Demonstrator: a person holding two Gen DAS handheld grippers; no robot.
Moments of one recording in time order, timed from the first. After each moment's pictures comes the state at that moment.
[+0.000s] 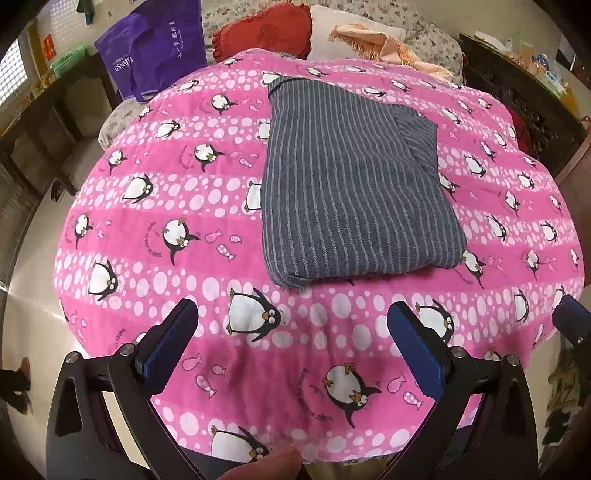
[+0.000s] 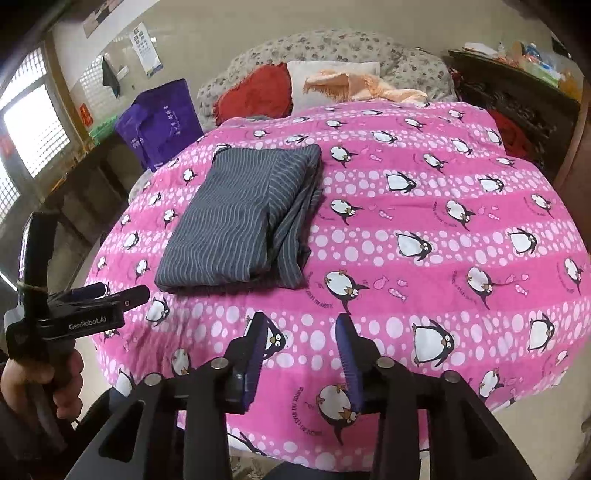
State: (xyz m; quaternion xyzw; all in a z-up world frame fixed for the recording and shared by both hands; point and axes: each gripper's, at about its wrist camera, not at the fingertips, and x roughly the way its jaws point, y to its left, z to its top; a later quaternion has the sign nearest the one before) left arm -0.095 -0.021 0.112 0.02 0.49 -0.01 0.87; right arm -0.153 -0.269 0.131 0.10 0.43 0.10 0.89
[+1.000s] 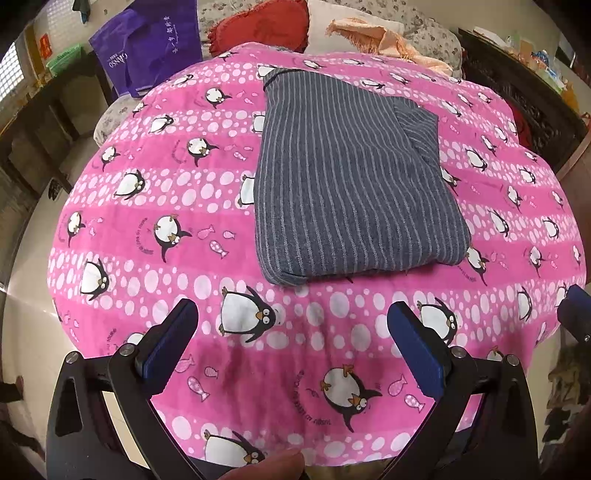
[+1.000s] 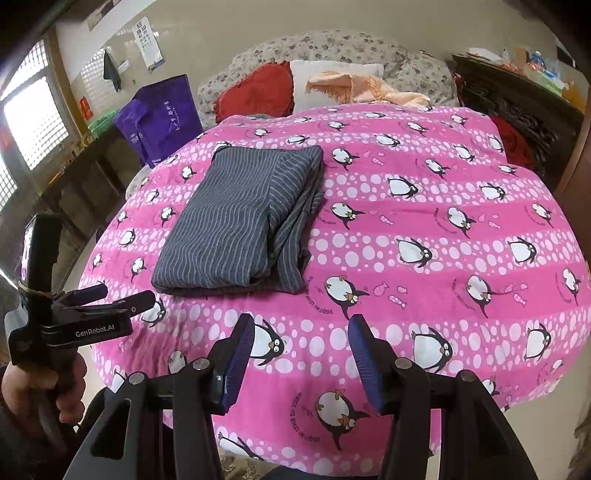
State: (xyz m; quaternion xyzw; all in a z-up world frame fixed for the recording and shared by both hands) left arm -0.088 -0.025 0.100 0.02 0.50 -0.02 0.86; right arm -0.144 -0.263 0.132 0.08 0.43 0.10 0.89
